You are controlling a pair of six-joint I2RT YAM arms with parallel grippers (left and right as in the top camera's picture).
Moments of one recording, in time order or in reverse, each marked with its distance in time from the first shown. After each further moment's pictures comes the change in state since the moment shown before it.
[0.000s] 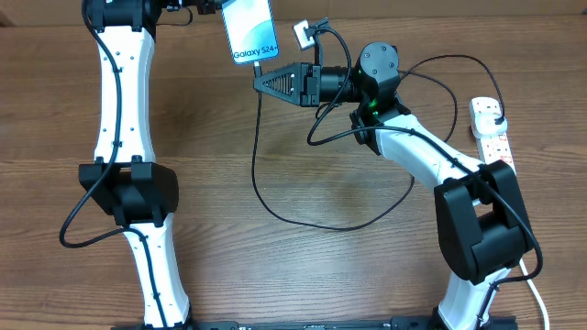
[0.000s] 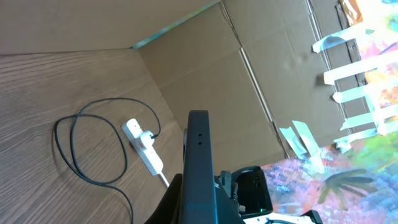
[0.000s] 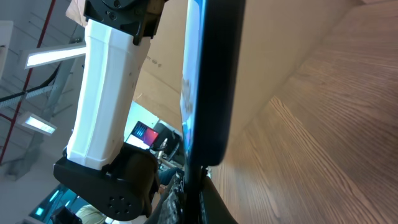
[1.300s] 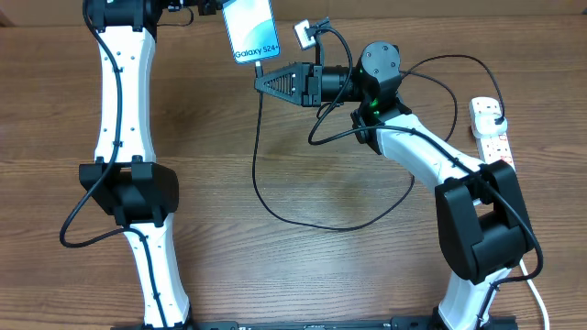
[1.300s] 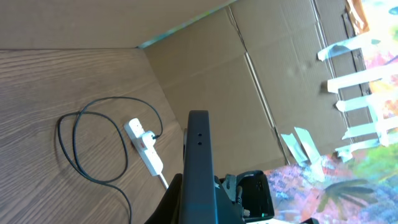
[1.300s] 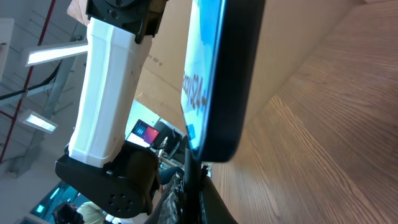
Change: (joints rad) left arm 0.000 0.000 0.000 -0.010 -0.032 -0.032; right arm -0.005 0.000 0.000 0.004 -0.014 0.000
